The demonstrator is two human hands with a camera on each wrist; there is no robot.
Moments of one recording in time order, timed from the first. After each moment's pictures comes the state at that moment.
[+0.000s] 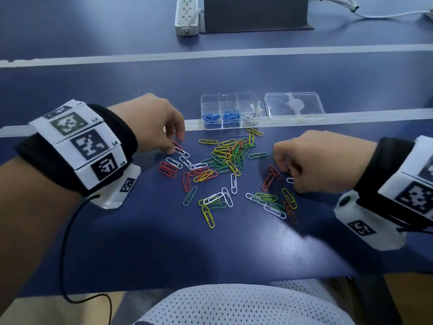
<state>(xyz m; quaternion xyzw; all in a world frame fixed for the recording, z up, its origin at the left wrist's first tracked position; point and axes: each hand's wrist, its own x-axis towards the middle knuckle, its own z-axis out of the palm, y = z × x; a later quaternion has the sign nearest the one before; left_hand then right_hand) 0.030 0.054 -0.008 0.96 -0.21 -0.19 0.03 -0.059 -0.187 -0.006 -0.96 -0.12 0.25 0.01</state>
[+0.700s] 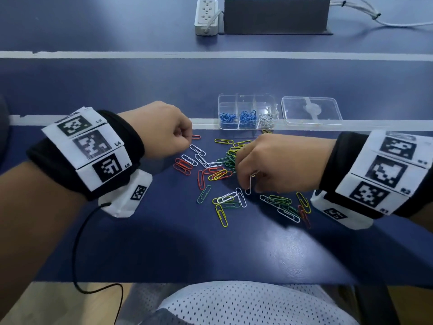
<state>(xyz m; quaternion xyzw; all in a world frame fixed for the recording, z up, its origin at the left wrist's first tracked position) 0.013 0.071 -0.012 0.96 -0.20 -0.16 0.10 -0.031 -0.137 -0.019 -0.89 -0.40 0.22 0.07</state>
